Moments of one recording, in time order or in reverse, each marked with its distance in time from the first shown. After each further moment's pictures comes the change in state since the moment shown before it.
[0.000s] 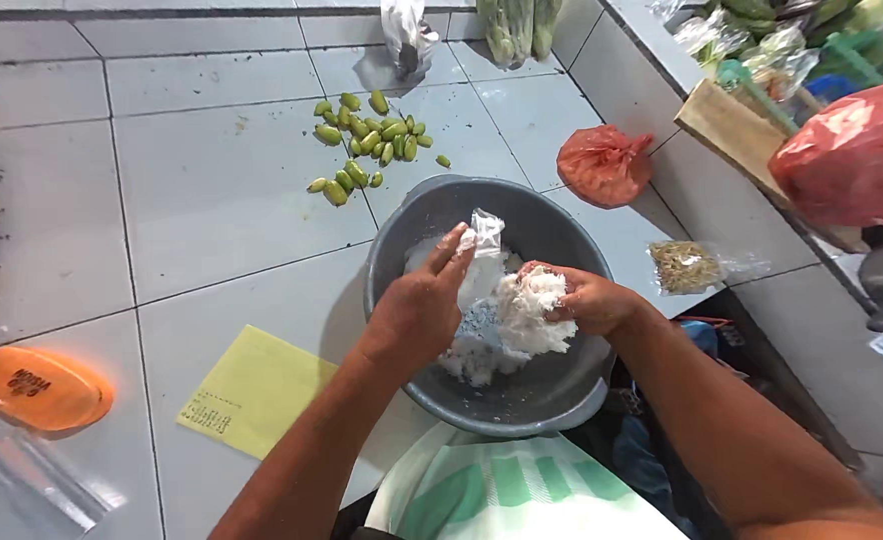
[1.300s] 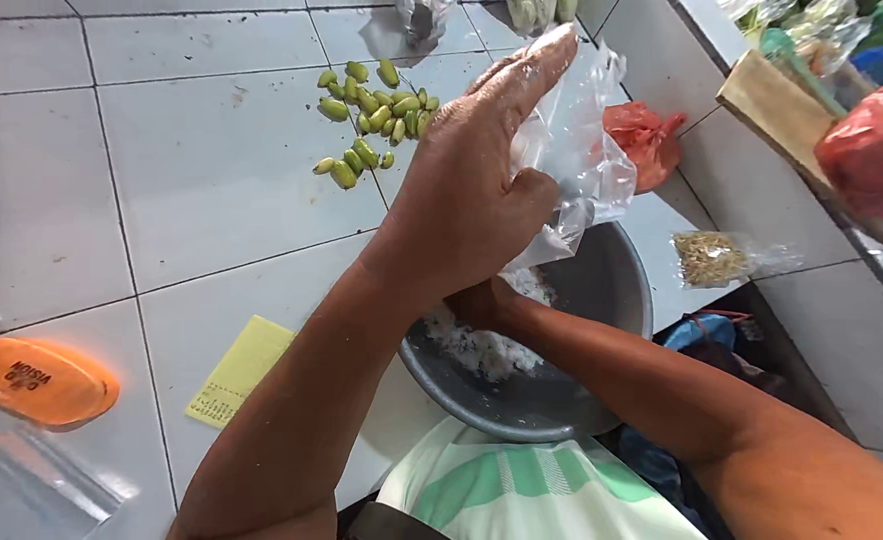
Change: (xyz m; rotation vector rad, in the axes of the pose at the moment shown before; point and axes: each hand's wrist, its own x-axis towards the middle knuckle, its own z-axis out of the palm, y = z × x) left_hand 0.071 0.019 -0.085 -0.681 0.168 0.137; right_hand 0.139 0.083 0.065 -1.543 0.333 -0.067
